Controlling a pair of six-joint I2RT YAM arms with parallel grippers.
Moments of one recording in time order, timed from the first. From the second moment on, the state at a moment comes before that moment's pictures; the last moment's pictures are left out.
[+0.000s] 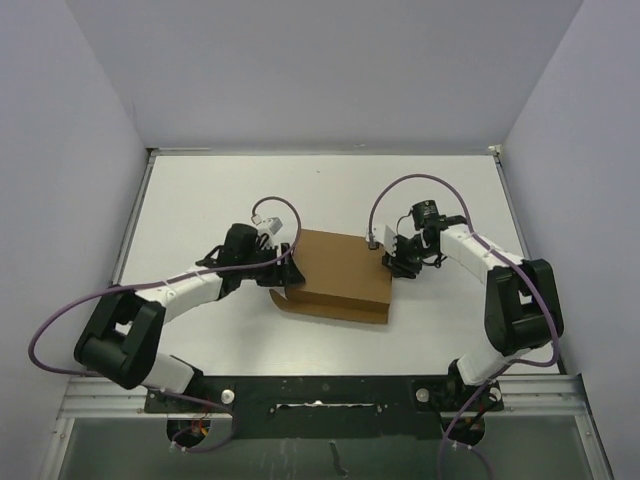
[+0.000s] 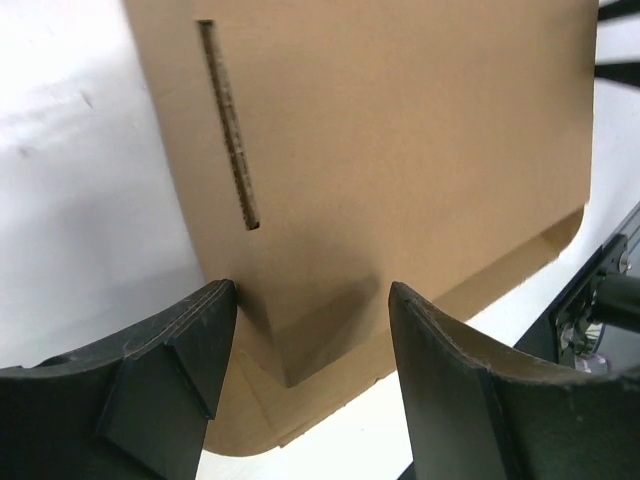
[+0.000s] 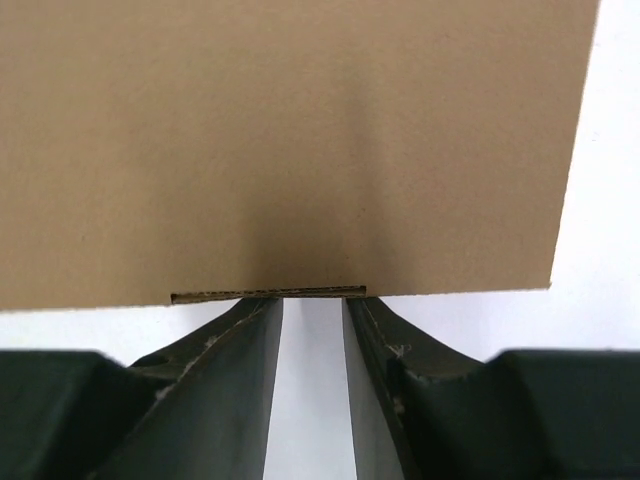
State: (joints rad) left arm -0.45 1.48 0.69 0.04 0.44 -0.51; right arm 0.24 1.59 1.00 -0.68 -0.49 -1.10
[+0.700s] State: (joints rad) left arm -0.89 1.27 0.52 0.06 0.27 -0.75; right arm 0.34 2.02 1.61 -0.74 -0.52 -1.12
